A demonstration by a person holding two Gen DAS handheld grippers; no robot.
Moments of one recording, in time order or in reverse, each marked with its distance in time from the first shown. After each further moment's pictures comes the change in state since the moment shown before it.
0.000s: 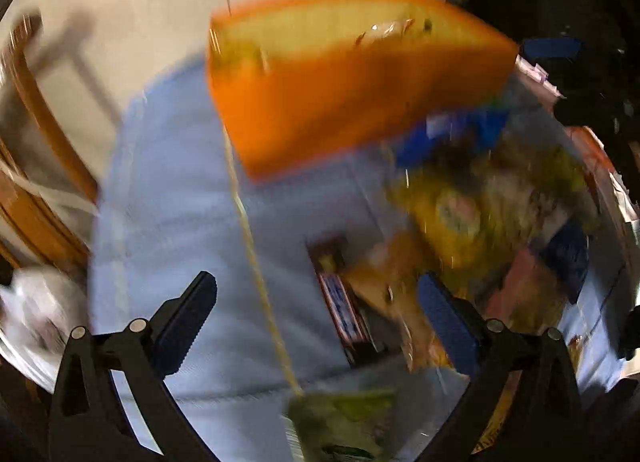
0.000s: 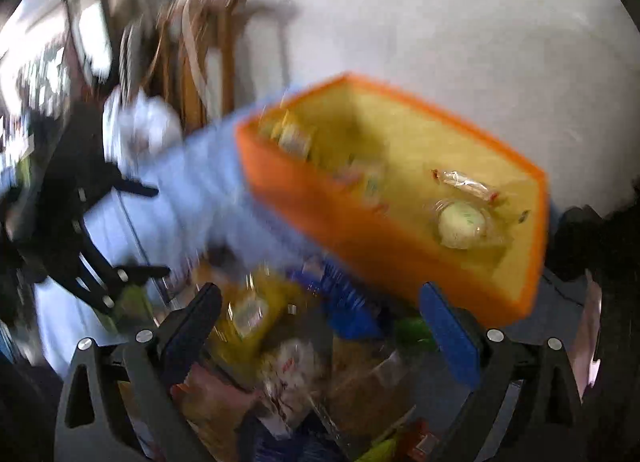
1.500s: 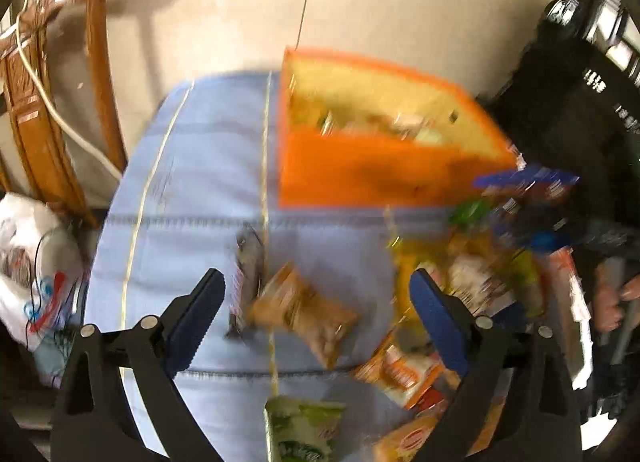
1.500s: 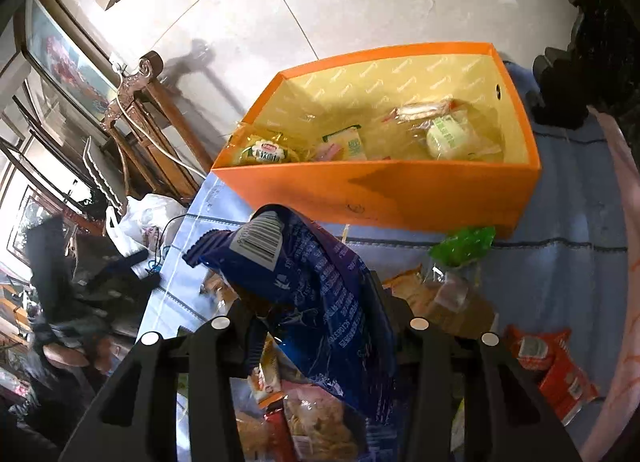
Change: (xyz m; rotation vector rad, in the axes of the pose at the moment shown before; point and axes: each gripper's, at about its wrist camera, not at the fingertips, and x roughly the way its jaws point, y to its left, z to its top) left arm -0.063 0.049 -0.003 -0.272 -0.132 -0.049; right arm -0.030 -0.030 -0.029 0.611 -0.044 0.162
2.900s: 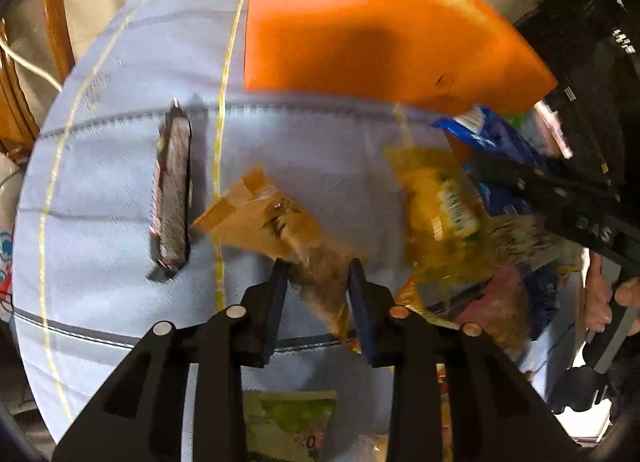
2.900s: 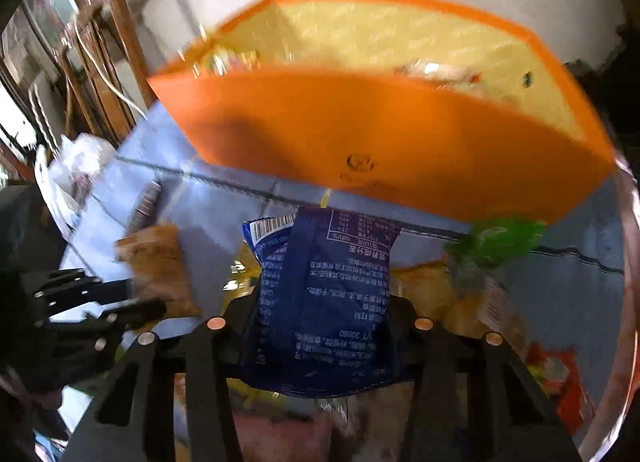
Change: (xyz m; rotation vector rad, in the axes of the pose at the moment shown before) left arm -0.016 -0.052 -0.007 -0.011 0.208 -0.078; right arm 0.085 0.030 -0.013 -0.136 0.083 -0.253
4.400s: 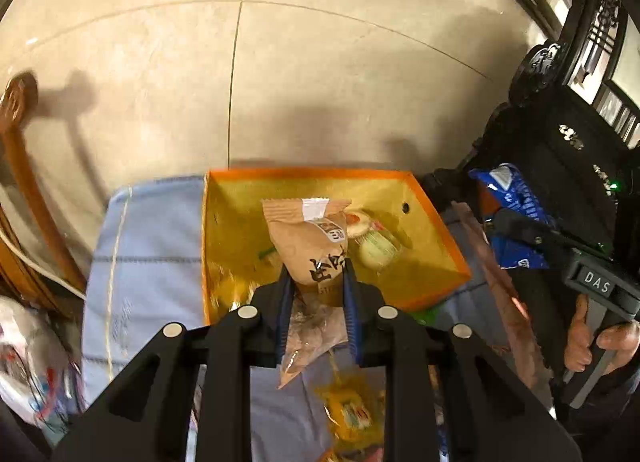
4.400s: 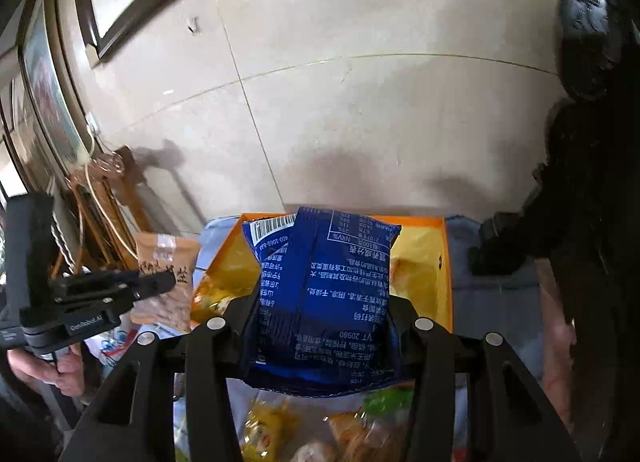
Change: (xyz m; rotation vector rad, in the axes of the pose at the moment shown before) left arm -0.172 -0.037 0.189 0.118 -0.336 -0.025; right arm -0.142 -0.049 0.115 0.092 -0.371 -0.017
